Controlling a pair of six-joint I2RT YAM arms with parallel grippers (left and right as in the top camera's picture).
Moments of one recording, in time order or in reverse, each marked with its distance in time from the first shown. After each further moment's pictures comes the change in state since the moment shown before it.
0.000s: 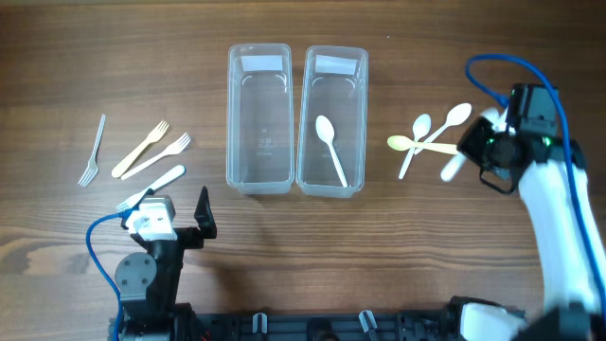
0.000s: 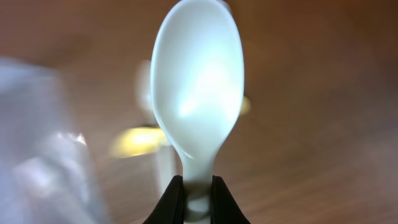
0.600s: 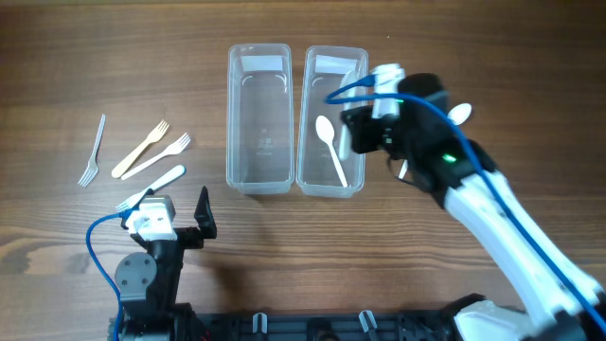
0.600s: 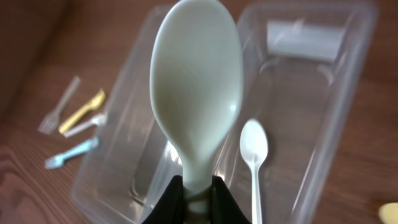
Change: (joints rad) left arm 0.000 0.000 0.000 0.000 0.000 0.000; right arm 0.557 0.050 0.010 0.387 -0.148 -0.097
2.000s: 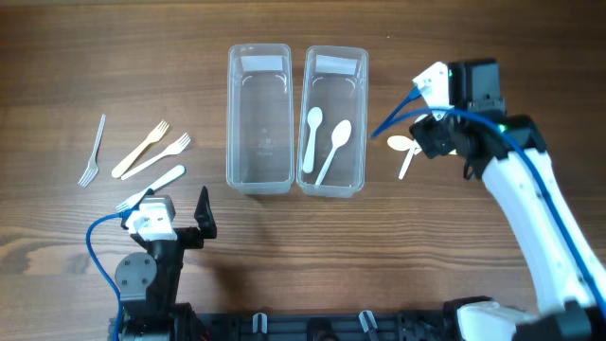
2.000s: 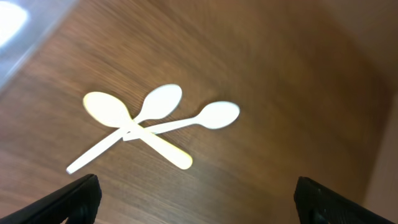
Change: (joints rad) left arm 0.000 0.000 0.000 0.000 0.000 0.000; right arm -0.263 0.027 0.159 -0.428 0.510 -0.828
